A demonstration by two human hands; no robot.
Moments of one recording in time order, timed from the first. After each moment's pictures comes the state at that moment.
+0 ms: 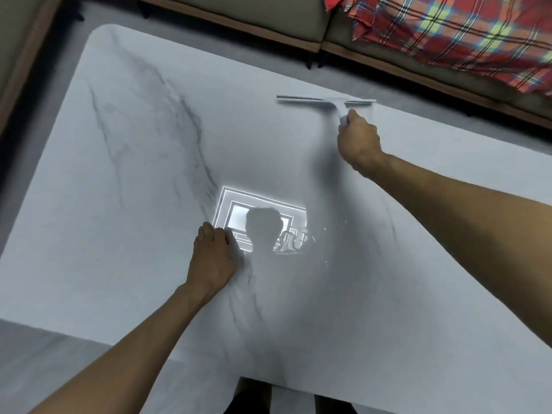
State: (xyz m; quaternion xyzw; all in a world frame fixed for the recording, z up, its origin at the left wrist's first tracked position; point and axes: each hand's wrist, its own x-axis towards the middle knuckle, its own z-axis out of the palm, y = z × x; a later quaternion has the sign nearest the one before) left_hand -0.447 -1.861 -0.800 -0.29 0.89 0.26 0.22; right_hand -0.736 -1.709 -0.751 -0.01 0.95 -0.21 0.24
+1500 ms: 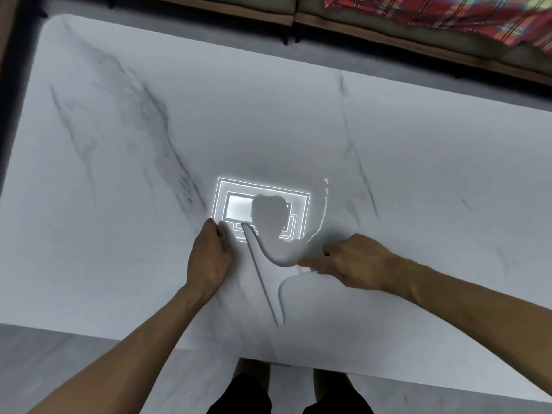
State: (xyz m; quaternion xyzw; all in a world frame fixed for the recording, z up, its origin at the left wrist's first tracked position) left_hand -0.439 -1.808 -0.800 -0.37 0.85 0.33 0.17; right_hand -0.563 -1.538 -0.762 -0.61 0.76 -0.02 0.25
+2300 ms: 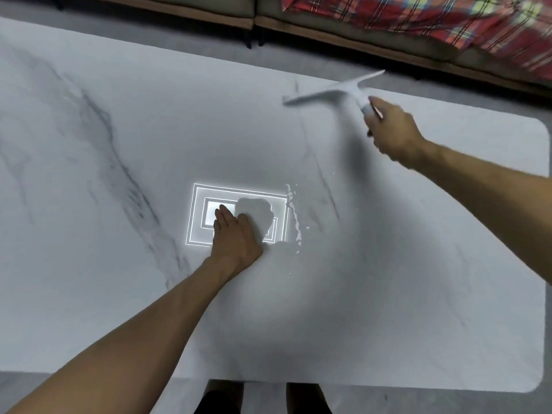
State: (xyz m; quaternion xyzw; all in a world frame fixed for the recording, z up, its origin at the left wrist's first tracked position) left_hand -0.533 -1.715 -0.817 -0.19 0.87 0.24 0.38; right_hand -0.774 -1.503 -0.734 -0.04 0.95 -0.21 0.21
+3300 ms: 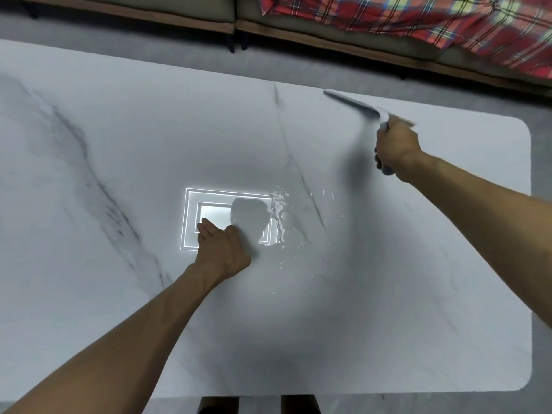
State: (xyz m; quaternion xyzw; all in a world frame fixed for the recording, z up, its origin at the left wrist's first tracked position) left_hand -0.550 -1.712 -0.836 -0.21 0.87 0.21 0.40; right_hand -0.793 -1.461 -0.751 0.20 0.92 -0.24 0.24
